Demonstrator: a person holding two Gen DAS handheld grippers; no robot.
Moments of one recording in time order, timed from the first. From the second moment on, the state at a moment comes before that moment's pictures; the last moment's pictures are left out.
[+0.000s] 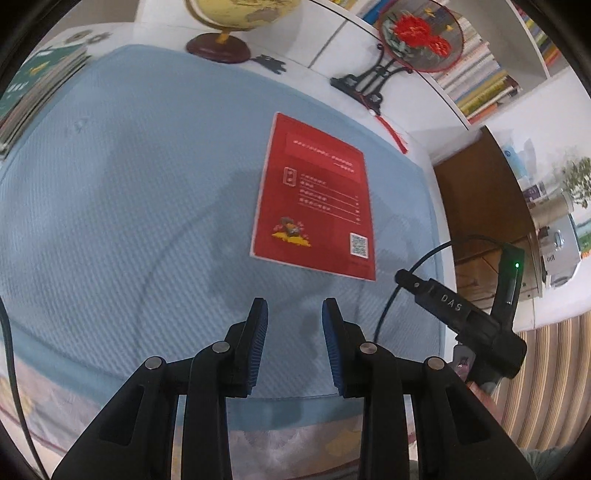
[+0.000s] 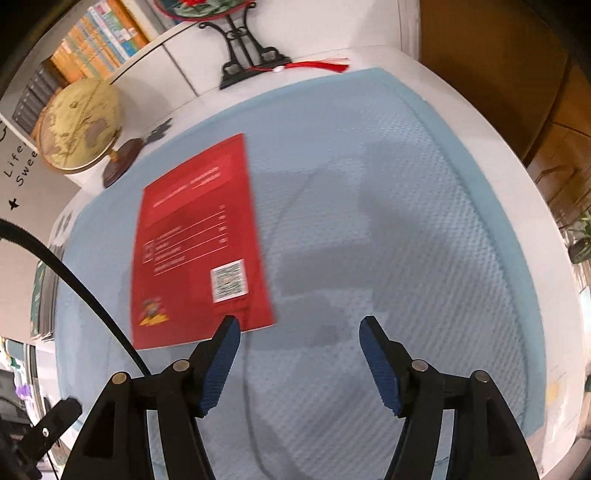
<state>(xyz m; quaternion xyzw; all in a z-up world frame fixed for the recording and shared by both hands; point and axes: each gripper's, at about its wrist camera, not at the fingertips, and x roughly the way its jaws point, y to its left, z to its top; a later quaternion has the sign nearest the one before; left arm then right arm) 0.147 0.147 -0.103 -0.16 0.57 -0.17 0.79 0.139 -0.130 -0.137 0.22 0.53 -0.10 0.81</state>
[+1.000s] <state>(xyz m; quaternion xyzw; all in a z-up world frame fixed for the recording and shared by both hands) 0.264 0.077 -0.166 -0.10 0.60 -0.14 0.78 0.232 -0.115 -0.164 0.14 0.53 0.04 0.83</state>
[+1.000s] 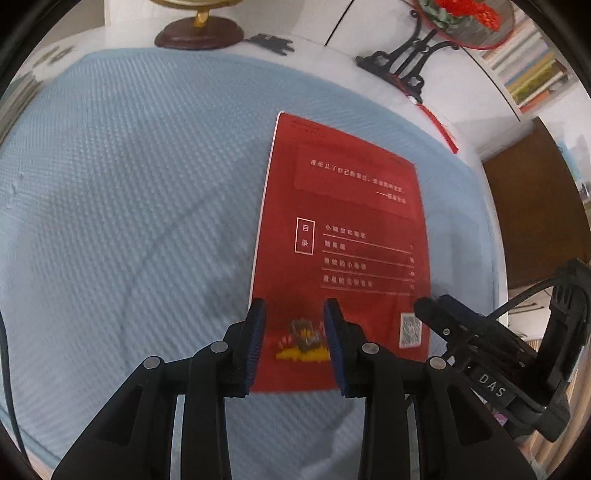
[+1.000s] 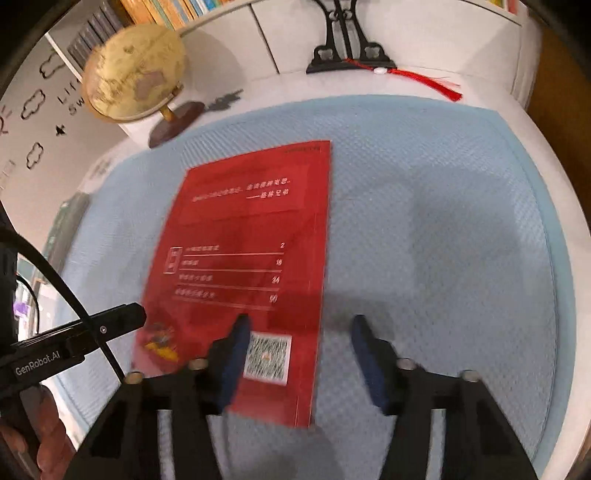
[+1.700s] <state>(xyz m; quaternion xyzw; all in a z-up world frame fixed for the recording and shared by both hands) 0.265 0.093 -0.160 -0.09 0.60 -0.13 0.79 0.219 -0.123 -0.171 0.17 0.52 0.11 0.83</state>
